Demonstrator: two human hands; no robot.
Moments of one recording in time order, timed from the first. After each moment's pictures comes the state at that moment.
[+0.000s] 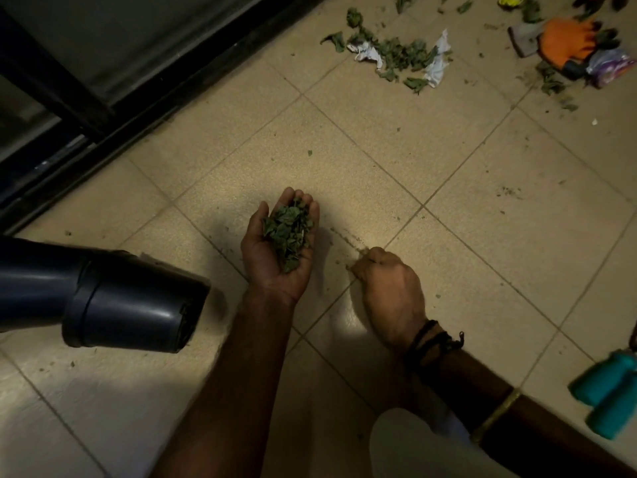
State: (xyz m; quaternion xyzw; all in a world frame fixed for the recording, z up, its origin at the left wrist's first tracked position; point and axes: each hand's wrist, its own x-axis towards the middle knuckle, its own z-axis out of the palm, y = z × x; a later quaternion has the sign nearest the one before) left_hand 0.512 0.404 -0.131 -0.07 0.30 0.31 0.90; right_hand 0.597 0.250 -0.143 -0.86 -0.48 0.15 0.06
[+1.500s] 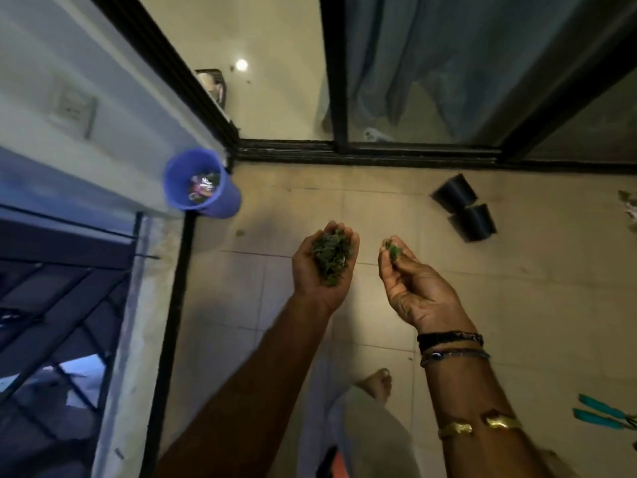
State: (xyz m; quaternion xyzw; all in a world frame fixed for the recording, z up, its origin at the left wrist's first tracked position) left_hand -0.095 0.182 0.441 -0.23 0.39 0.60 0.66; right_hand 0.054 0.187 0.463 -0.44 0.24 0.74 0.45
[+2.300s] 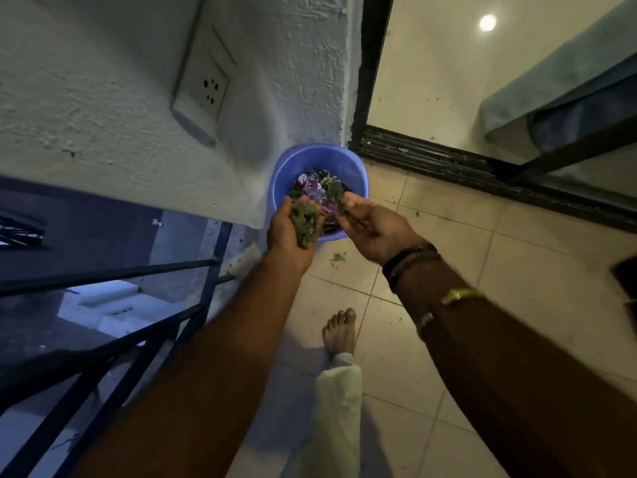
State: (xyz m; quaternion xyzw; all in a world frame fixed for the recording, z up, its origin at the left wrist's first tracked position) left_hand -0.622 0.365 0.244 -0.22 0.57 0.58 0.54; right_hand -0.501 0.422 0.261 -0.55 0.04 0.80 0.24
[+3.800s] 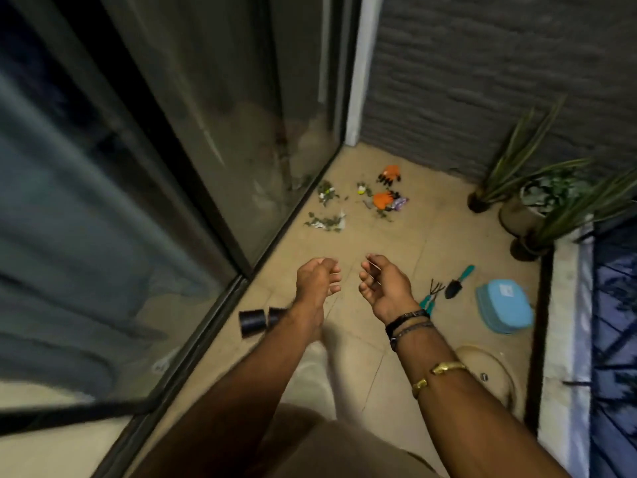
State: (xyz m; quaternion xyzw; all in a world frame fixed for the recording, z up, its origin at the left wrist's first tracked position) left_hand 0.323 0.288 0.636 0.49 0.43 0.06 0.75; right_hand 0.388 0.178 0.644 -0.54 0.27 0.31 0.73
